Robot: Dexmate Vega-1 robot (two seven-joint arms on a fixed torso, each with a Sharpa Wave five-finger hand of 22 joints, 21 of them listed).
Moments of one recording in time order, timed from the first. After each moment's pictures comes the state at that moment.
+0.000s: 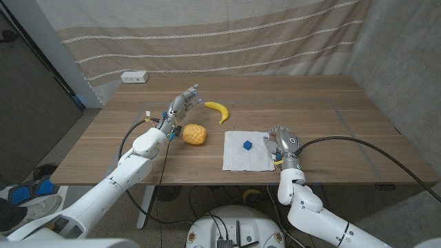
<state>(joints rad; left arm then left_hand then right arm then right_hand) 0.91 0.59 0.41 -1.42 -0.55 -0.37 -0.08 0.08 0.10 0.63 -0.15 0.19 0.09 -0.11 0.19 0.17 -0.06 -0.05 0.19 0.17 -0.02 -0.02 0.18 0.16 0.15 0.06 0.22 0.18 -1.11 -0.58 -0.76 -1.91 -0.58 -0.79 -0.60 0.89 0.08 0.25 -0.12 0.19 0.64 -0.05 0.26 0.20 0.40 -0.07 0.21 0.23 0.23 -0.04 0.39 0.42 0.45 0.02 0.33 0.20</state>
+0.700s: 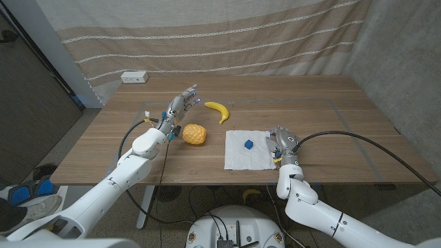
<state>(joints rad) 0.91 0.59 0.40 -1.43 -0.55 -0.37 -0.06 0.09 0.10 0.63 -0.15 0.19 0.09 -0.11 0.19 0.17 -0.06 -0.05 0.19 0.17 -0.02 -0.02 0.18 0.16 0.15 0.06 0.22 0.18 -1.03 -0.59 -0.82 -1.85 -0.55 -0.85 -0.56 0.97 0.11 0.28 -0.17 0.19 0.76 -0.08 0.29 0.20 0.42 -0.10 0.21 0.23 0.22 -0.04 0.39 0.42 0.45 0.00 0.34 0.20</state>
